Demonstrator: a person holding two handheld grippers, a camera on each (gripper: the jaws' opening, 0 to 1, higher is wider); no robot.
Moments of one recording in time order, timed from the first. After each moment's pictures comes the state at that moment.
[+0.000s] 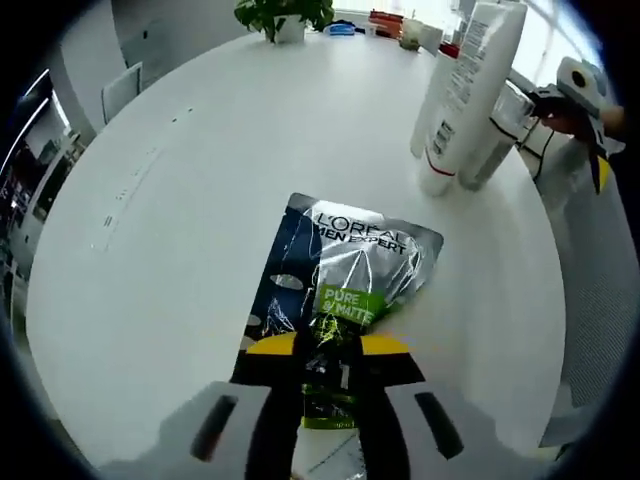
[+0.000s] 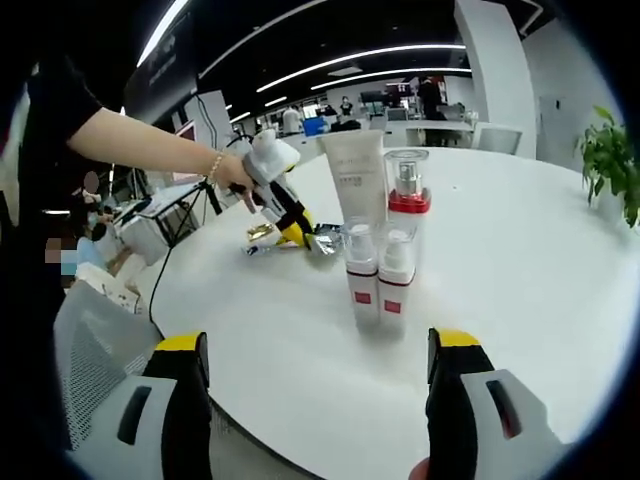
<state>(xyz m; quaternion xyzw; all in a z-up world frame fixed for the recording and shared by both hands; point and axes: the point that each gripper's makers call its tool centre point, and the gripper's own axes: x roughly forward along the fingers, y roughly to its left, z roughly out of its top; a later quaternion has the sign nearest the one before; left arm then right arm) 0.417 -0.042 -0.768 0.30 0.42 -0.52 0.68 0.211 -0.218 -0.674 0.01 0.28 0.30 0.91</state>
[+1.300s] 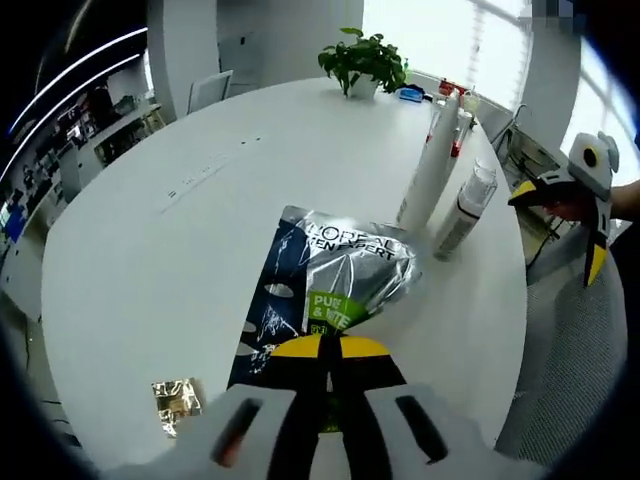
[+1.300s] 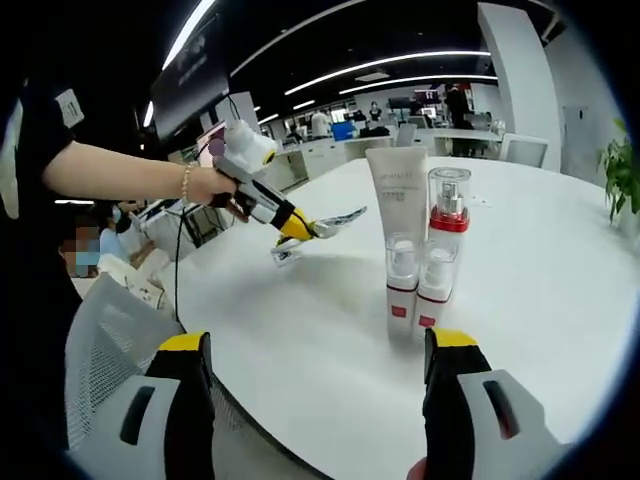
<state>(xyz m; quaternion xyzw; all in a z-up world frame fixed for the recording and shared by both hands) 0.347 -0.031 -0.693 0.15 0.38 -0.41 0.82 0.201 -0.193 -0.661 0.00 0.26 0.36 0.90</state>
